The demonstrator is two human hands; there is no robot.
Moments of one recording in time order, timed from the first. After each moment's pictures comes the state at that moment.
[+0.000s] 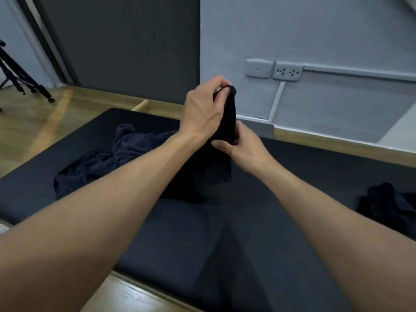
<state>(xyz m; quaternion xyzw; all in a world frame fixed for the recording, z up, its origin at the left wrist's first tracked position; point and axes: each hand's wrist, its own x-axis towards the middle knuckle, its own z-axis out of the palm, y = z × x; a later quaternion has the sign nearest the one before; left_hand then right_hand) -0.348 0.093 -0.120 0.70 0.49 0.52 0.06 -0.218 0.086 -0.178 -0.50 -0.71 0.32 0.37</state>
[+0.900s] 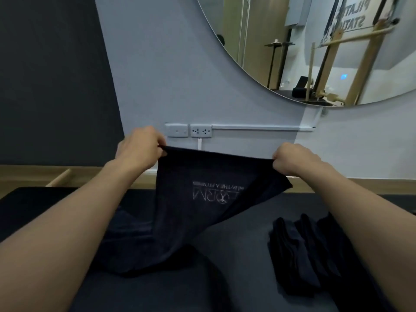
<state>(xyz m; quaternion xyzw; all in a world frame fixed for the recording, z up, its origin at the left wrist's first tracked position) -0.259 0.126 -0.010 0.75 0.63 0.21 0.04 0.061 0.082 -0.032 -0.84 -0.54 0.04 0.08</state>
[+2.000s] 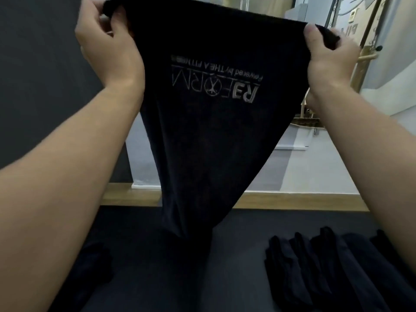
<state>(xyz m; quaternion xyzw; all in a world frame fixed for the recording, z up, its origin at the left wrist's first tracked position) -0.248 0.124 0.178 0.47 0.27 0.84 0.05 0.046 0.067 0.178 -0.41 -0.46 0.06 0.78</state>
